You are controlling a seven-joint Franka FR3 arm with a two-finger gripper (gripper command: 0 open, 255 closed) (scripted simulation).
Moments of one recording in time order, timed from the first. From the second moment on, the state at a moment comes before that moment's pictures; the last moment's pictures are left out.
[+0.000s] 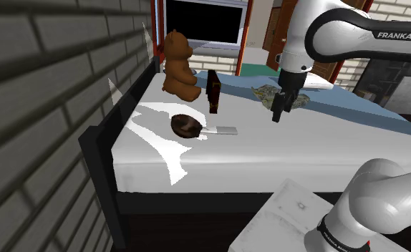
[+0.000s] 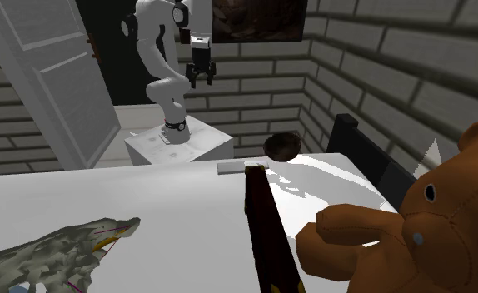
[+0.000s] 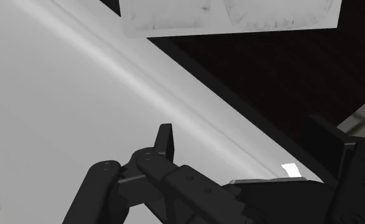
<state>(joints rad) -0.02 -0.75 0.04 -2.36 -0.06 1.58 -0.02</state>
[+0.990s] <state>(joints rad) 0.03 -0.34 -0.15 -2.28 -0.12 1.94 -0.46</state>
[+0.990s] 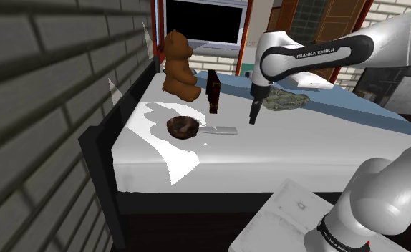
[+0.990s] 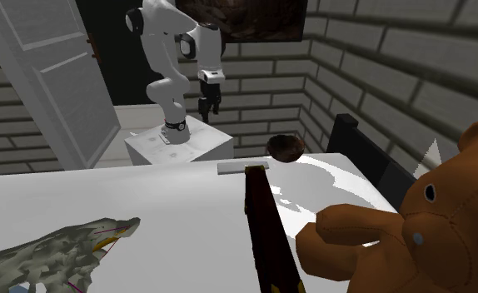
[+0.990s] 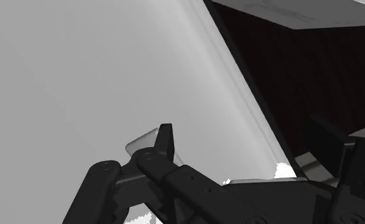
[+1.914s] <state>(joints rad) 0.04 0.20 -0.19 -1.92 0.02 2.12 -0.93</state>
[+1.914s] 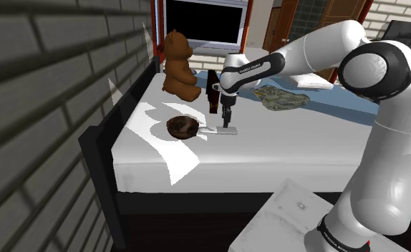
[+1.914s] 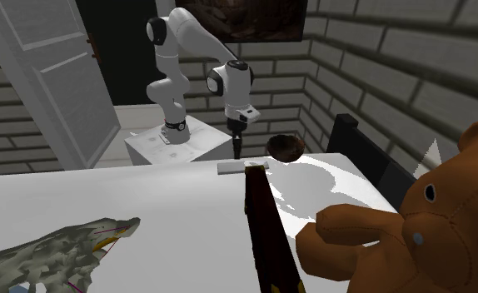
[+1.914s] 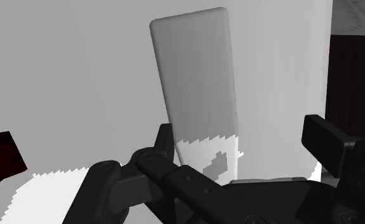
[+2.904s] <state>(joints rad) 0.03 0.37 -0.16 -1.84 0.06 2.21 -1.02</state>
